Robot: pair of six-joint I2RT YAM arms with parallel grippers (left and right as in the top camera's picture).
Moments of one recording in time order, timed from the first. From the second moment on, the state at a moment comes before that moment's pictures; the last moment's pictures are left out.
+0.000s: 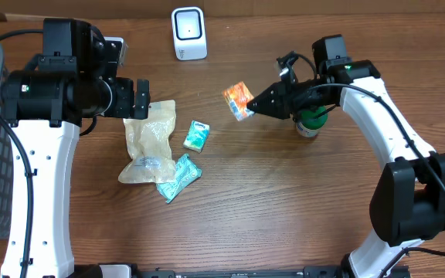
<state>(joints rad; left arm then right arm) -0.03 1.53 1.79 -1.34 0.12 0.03 0.17 1.87 1.49 -0.90 -1.09 0.31</state>
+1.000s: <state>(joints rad) -0.03 1.53 1.79 -1.34 0.12 0.03 0.28 1.87 1.52 -0.93 -0.66 0.33</state>
